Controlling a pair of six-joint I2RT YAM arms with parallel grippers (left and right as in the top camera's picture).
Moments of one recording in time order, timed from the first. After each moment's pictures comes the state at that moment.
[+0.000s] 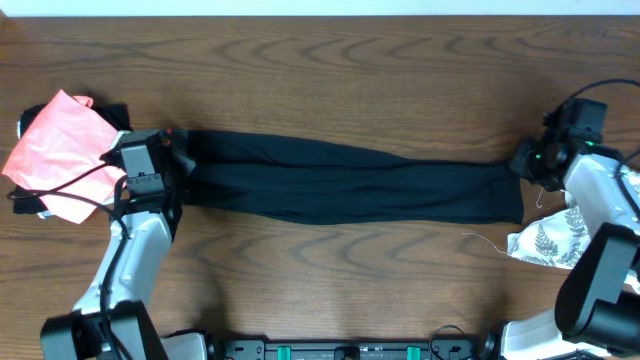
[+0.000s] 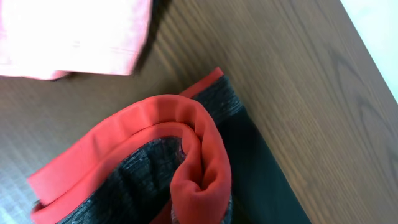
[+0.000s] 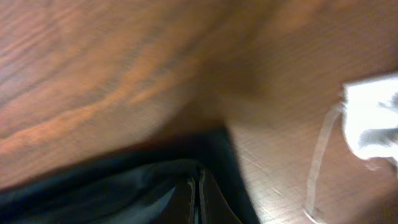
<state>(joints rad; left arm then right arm) 0.17 1.40 0.70 -0.10 -0.09 -0.80 -0.29 1.70 1.05 -0.52 -0.10 0.21</state>
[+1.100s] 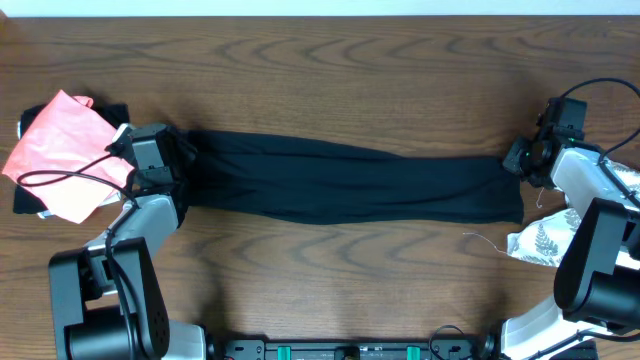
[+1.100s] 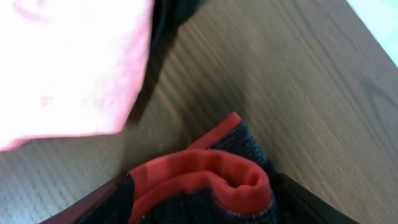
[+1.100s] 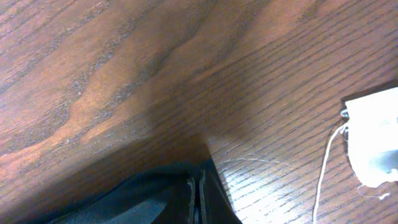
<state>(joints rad) 0.17 1.63 0.70 0.20 -0.21 -0.72 -0.25 1.80 1.05 -0.43 0.04 0.28</state>
